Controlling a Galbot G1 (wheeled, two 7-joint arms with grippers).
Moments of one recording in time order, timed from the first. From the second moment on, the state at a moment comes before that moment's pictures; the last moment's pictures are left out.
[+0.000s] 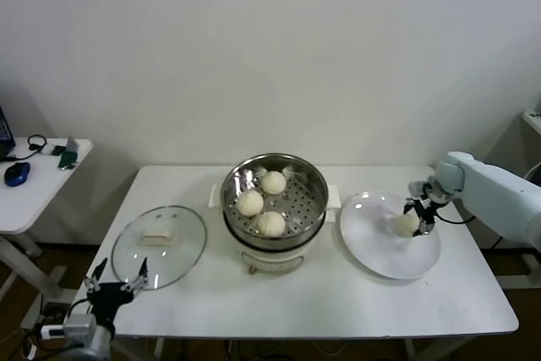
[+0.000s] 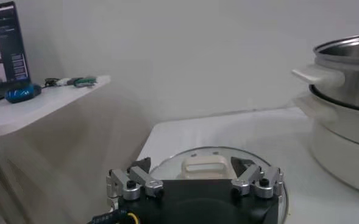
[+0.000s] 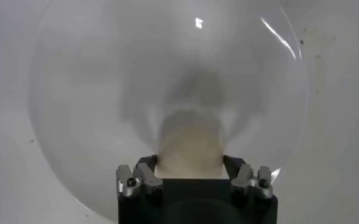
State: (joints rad) left arm 1.63 -1.44 -0.83 -2.03 -0.08 0.23 0.09; right arm 0.21 0.85 -1.23 0.72 0.11 0.09 -0.98
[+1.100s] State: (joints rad) left arm 1.60 -1.43 -0.82 -2.08 -0.10 0.26 0.09; right arm 1.02 0.99 -1.73 1.35 0.69 -0.15 -0.95
